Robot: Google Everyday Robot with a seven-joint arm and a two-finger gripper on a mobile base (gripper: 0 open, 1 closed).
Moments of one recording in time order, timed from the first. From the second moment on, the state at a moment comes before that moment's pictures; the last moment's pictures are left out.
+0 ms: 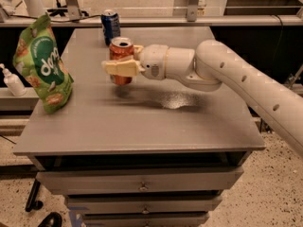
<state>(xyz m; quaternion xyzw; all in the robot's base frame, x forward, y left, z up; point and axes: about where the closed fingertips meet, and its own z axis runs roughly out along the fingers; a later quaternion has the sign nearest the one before) 0.619 0.092 0.918 -0.42 0.58 0.44 0.54</state>
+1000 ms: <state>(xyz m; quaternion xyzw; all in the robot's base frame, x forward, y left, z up) 0.604 0.182 0.880 -0.47 0.57 0.45 0.50</state>
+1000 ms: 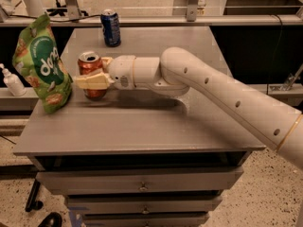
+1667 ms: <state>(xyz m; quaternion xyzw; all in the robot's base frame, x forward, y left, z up) 0.602 0.186 0.879 -0.47 0.57 0.46 0.50</state>
